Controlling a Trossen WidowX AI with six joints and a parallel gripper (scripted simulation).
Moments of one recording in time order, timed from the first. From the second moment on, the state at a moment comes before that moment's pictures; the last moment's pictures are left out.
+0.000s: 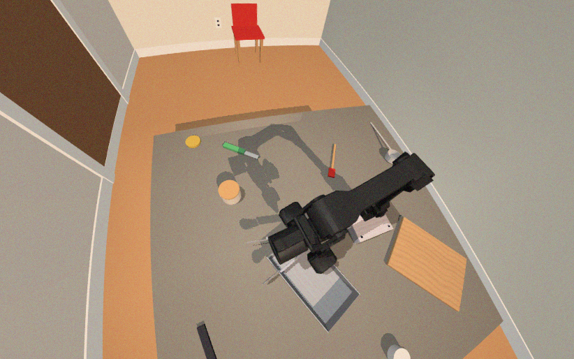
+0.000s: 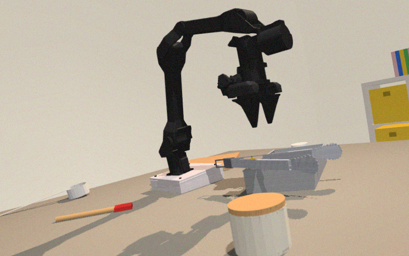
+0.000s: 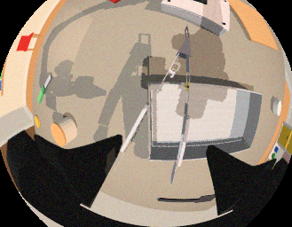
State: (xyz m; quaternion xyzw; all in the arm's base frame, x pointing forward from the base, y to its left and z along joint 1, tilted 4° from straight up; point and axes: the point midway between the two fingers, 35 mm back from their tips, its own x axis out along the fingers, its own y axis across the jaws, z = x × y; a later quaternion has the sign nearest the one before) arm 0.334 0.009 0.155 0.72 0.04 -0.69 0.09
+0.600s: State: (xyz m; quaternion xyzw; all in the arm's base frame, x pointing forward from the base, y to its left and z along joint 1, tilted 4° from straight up) arm 0.315 0.007 0.127 0.72 0.00 -0.70 0.05
